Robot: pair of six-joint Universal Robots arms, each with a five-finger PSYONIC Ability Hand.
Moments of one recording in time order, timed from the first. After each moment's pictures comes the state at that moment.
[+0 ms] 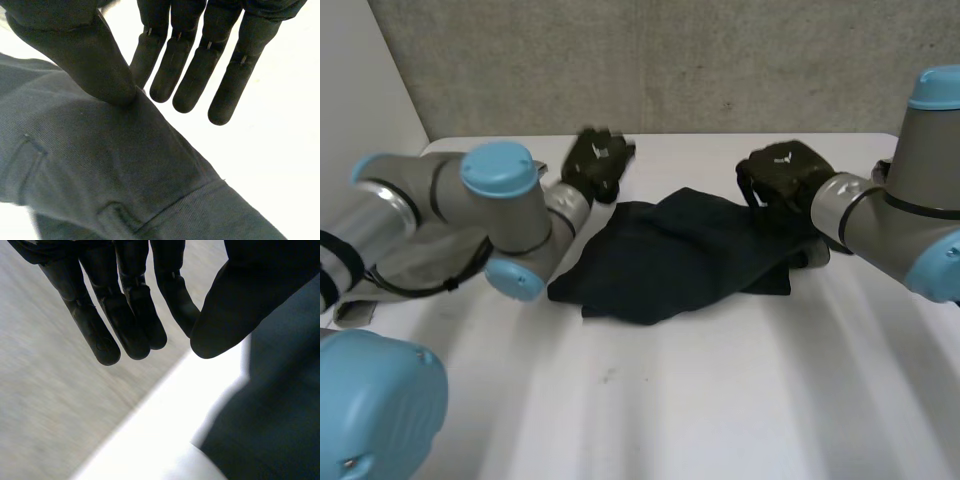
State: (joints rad) left arm 4.19 -2.61 -0.63 3.30 -1.41 3.53; right arm 1.90 -0.97 1.04 0.21 1.25 2.71; left_hand 1.18 1.20 1.19 1.20 0.98; right_hand 1.11 1.18 1.19 1.20 1.01
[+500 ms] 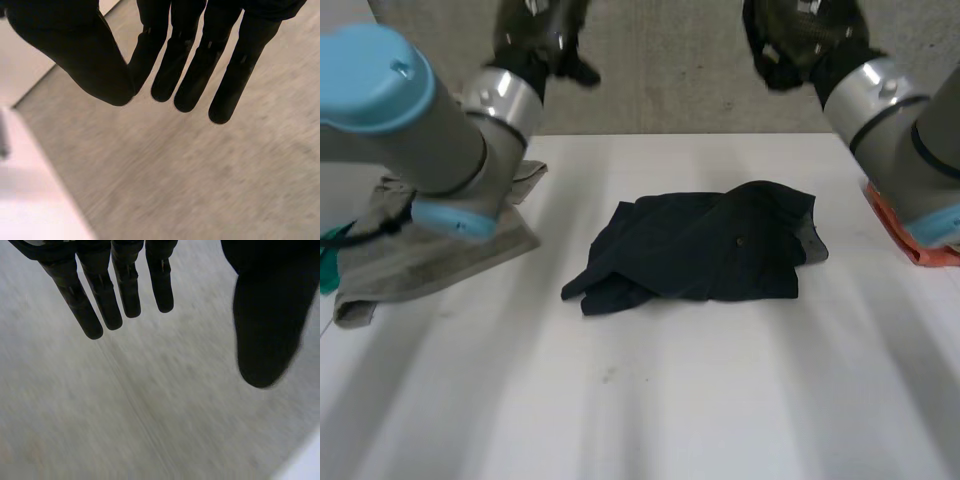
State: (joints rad) left arm 4.22 -2.18 -0.93 3.50 -1.45 3.28; right arm 1.94 -1.16 1.08 -0.18 1.26 2.82; left_hand 0.46 0.46 0.46 0.45 0.27; right_hand 0.99 1.01 1.02 1.02 0.84
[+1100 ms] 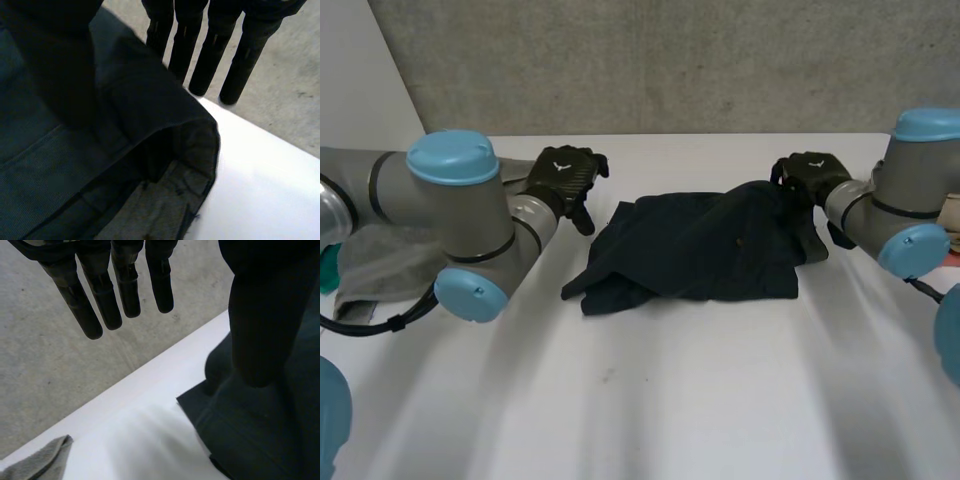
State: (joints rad) left arm 4.23 -2.34 -1.00 3.22 -1.49 3.36; right arm 1.79 -0.51 0.54 0.24 1.31 2.92; left_hand 0.46 0.46 0.46 0.45 0.27; right_hand 0.81 0.81 0.79 0.79 0.61
